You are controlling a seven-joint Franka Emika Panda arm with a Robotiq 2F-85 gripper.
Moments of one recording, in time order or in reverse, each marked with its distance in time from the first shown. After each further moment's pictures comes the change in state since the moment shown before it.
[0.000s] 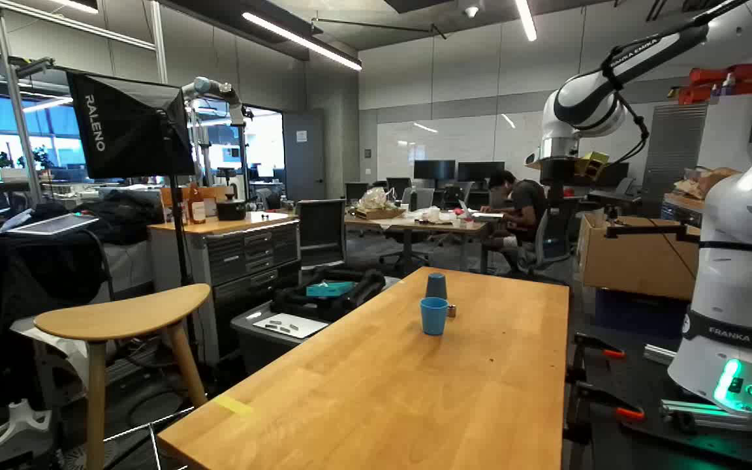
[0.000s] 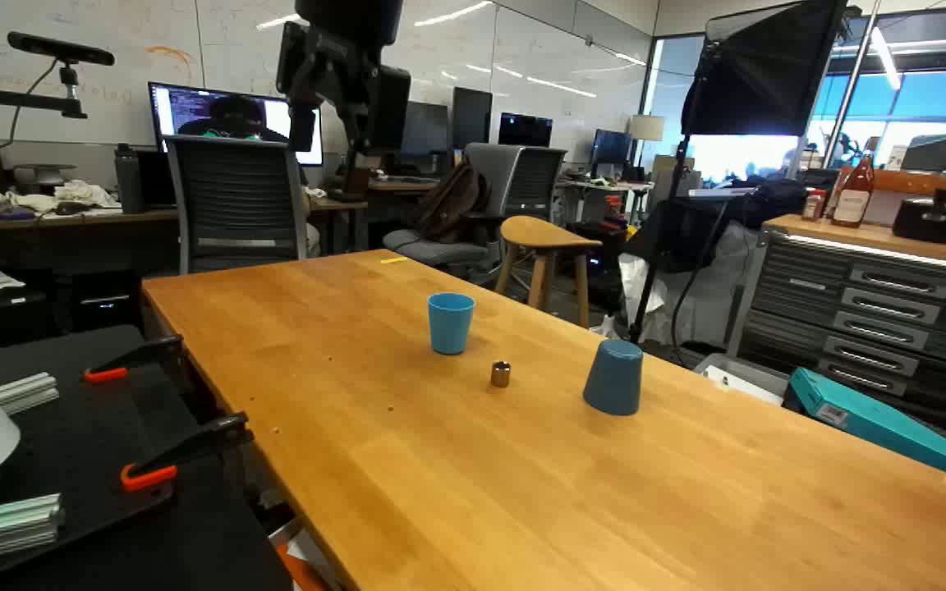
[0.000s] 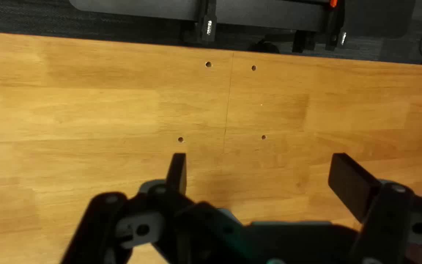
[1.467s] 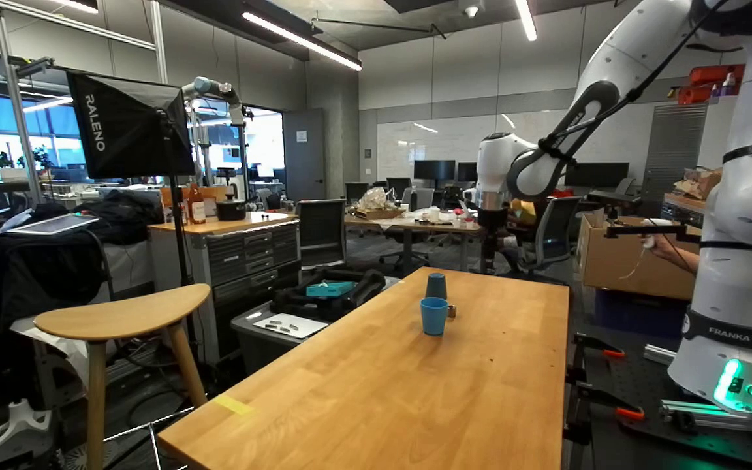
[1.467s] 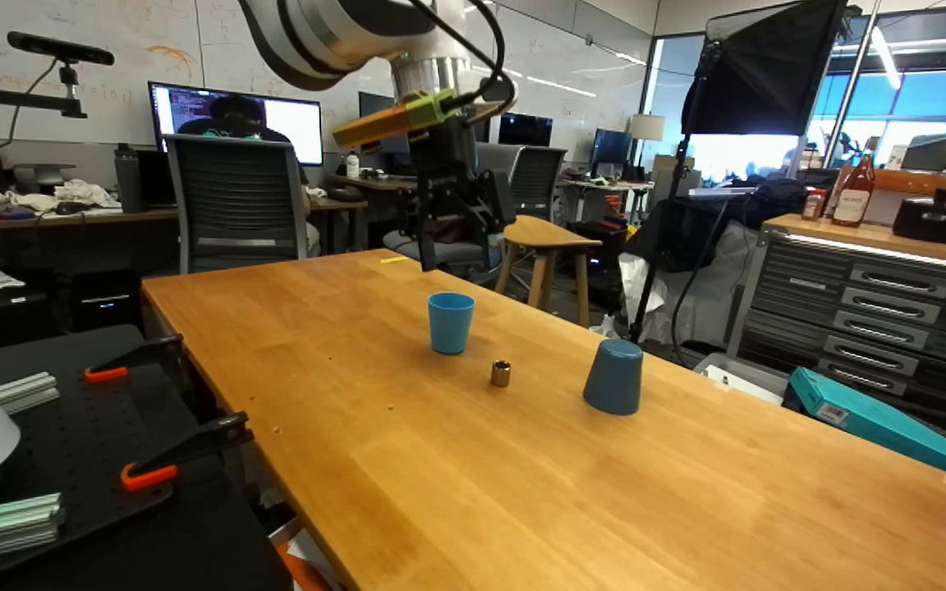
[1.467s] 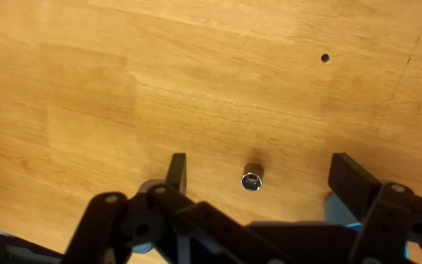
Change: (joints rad) arm -0.049 0.521 0.324 0.087 -0.460 0.623 0.463
